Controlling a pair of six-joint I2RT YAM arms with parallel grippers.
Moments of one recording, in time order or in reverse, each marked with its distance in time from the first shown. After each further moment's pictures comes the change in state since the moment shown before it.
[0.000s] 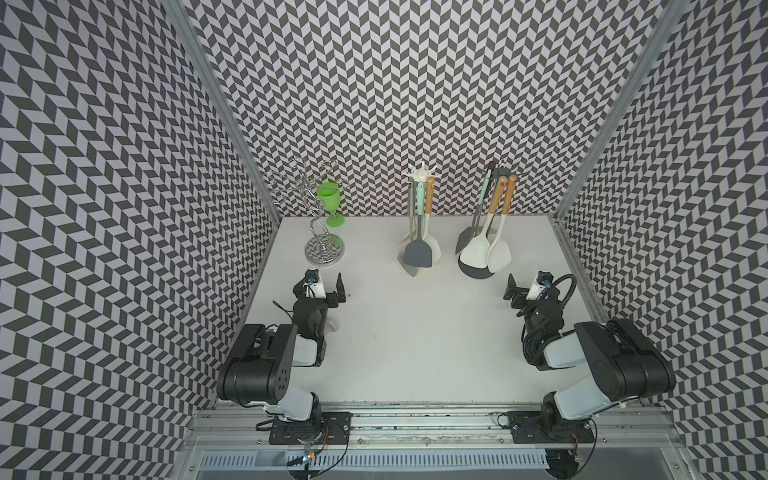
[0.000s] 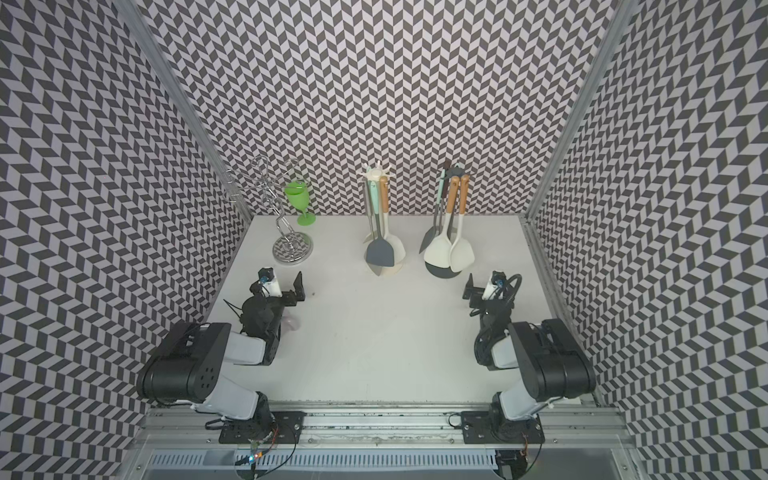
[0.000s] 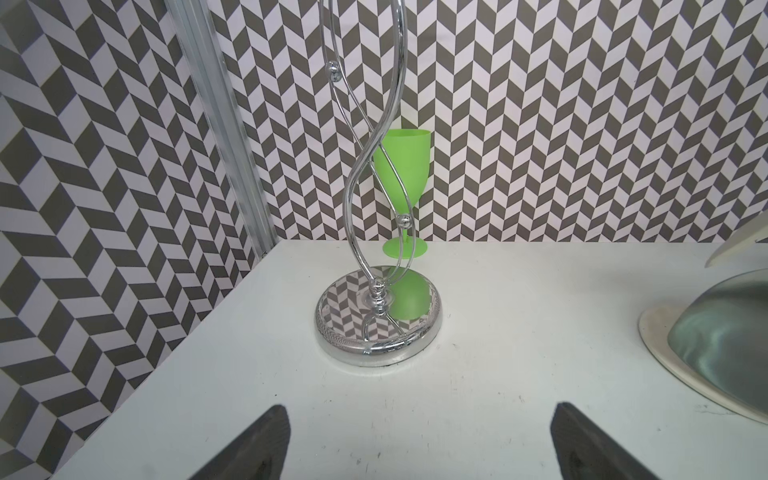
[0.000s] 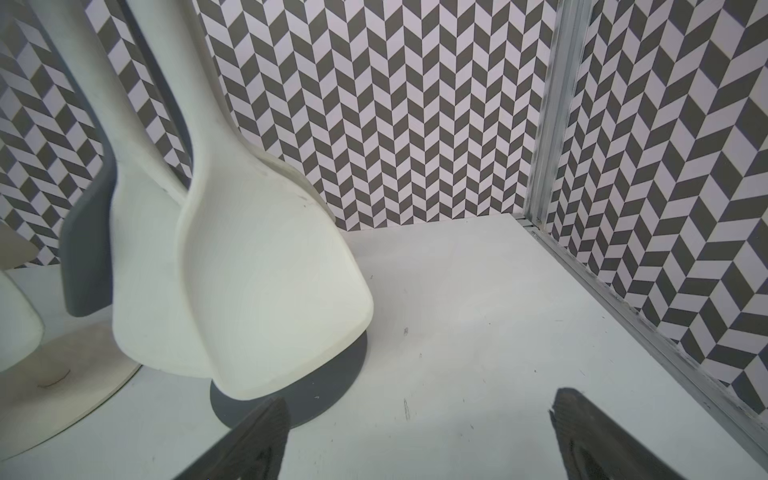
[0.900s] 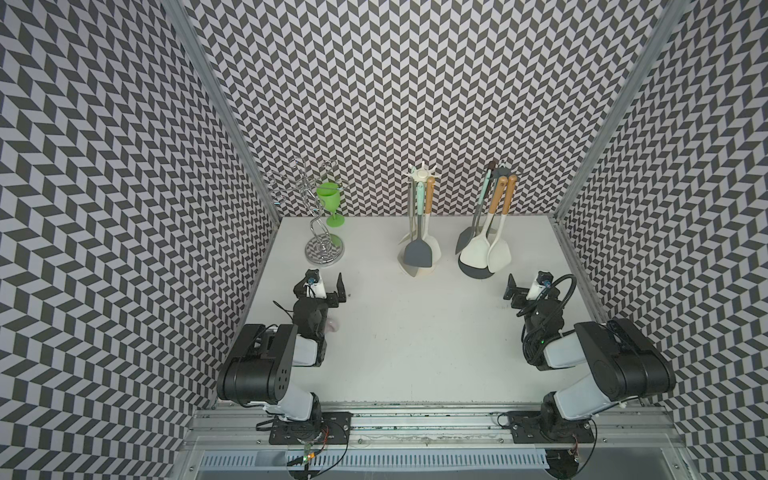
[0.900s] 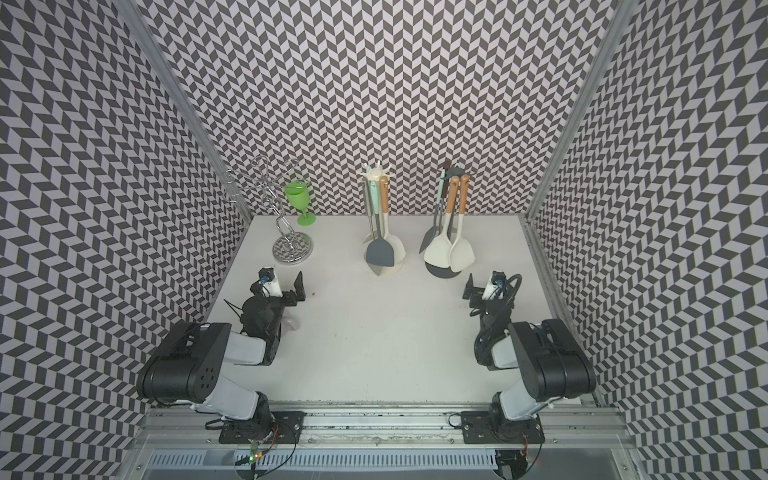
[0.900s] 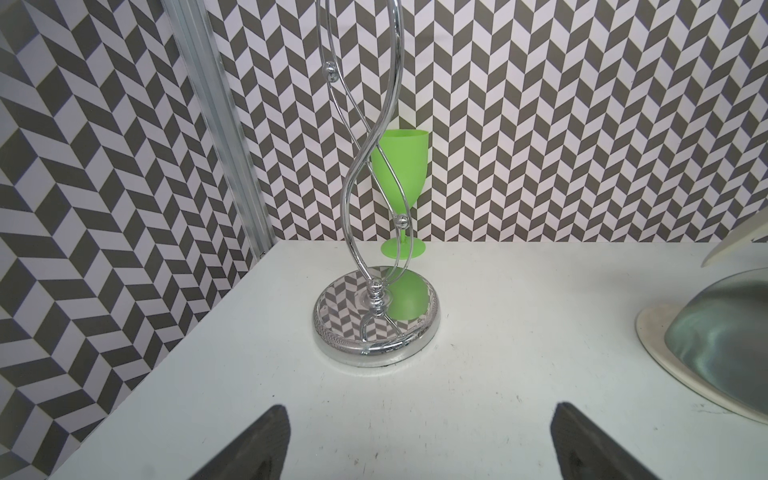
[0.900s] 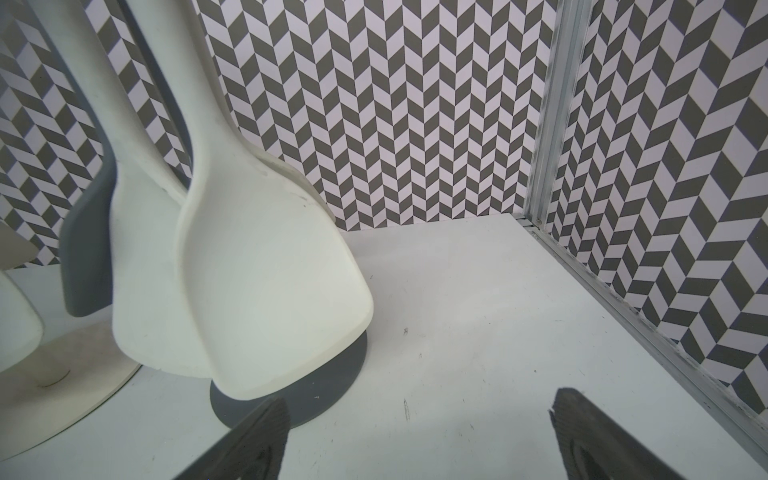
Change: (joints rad) left arm -0.003 0.000 0.000 0.000 0.001 0.000; right arm 0.000 0.000 0.000 0.000 0.000 0.000
